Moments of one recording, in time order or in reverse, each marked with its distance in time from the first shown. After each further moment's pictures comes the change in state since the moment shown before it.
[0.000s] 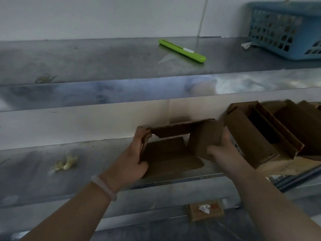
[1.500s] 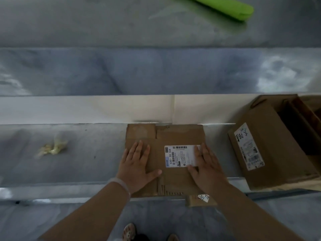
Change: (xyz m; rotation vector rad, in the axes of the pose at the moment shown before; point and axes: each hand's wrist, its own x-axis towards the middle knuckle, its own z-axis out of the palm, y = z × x) left_hand 0.013 -0.113 0.092 0.797 -0.156 -0.444; right_hand 0.063 0.148 0.030 -1.193 -0.213 -0.060
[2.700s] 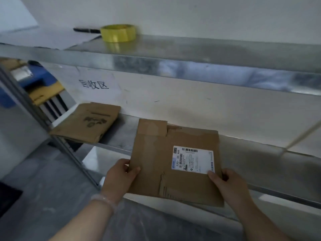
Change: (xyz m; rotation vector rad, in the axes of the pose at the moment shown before) left_hand -0.287 -0.360 -0.076 -0.824 0.429 -0.687; right_hand -0.107 -0.361 0.042 0.667 0.095 -0.005
